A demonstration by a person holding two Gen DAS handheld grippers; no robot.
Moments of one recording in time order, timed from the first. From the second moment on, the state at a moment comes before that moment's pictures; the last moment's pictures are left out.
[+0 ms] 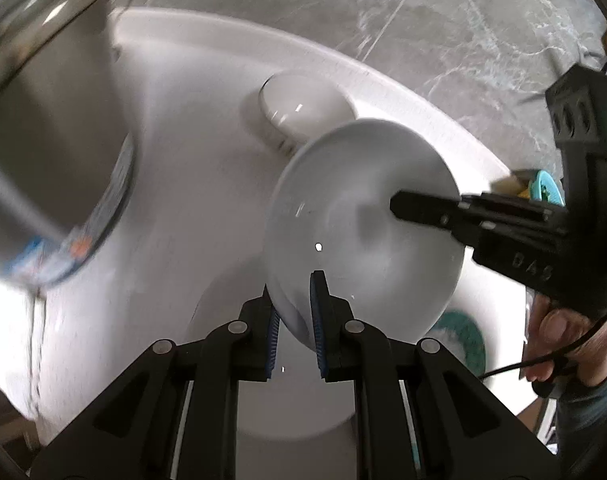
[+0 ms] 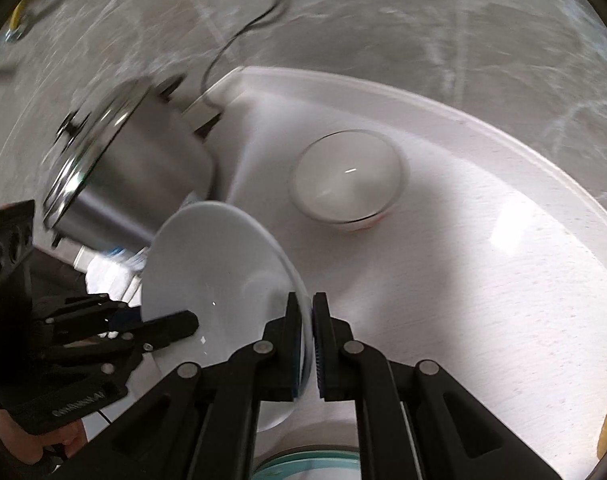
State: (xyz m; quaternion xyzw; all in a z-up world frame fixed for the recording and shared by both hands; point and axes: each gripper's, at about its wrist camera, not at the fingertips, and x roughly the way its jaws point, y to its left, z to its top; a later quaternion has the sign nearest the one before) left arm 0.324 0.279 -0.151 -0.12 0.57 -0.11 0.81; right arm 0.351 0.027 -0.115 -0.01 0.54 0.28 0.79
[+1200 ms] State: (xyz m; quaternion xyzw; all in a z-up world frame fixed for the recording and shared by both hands) left arm 0.288 0.288 -0.228 -0.09 0.63 -0.09 0.76; right arm 0.299 0.078 -0.200 -0.09 0.61 0.25 0.75
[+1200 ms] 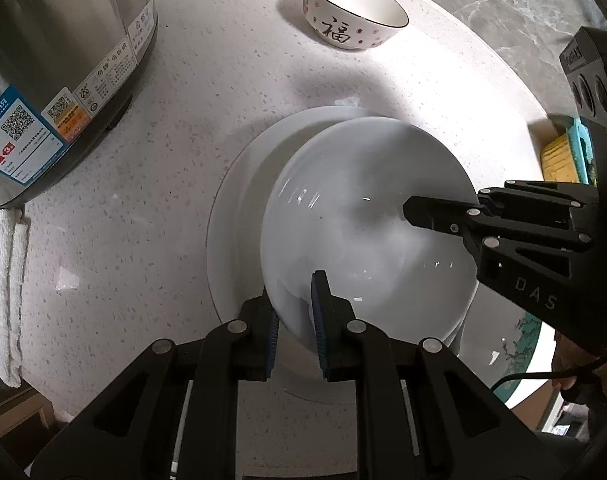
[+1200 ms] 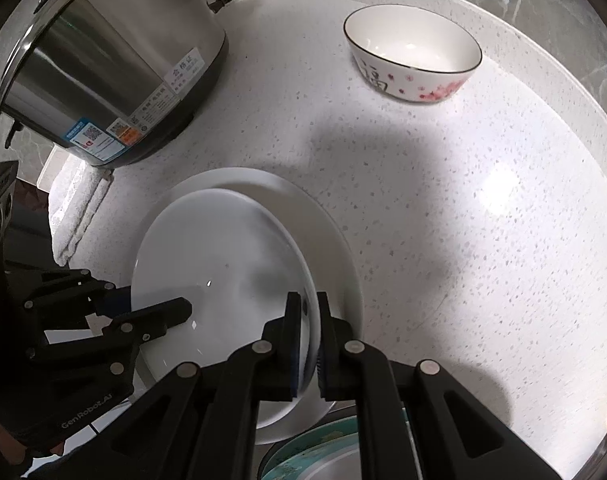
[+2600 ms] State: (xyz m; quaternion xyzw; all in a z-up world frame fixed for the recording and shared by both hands) left arm 0.451 0.276 -0.121 -0.05 0.54 -0.10 0.84; right arm 0.435 -0.029 -0.100 0.07 0.54 0.20 0.82
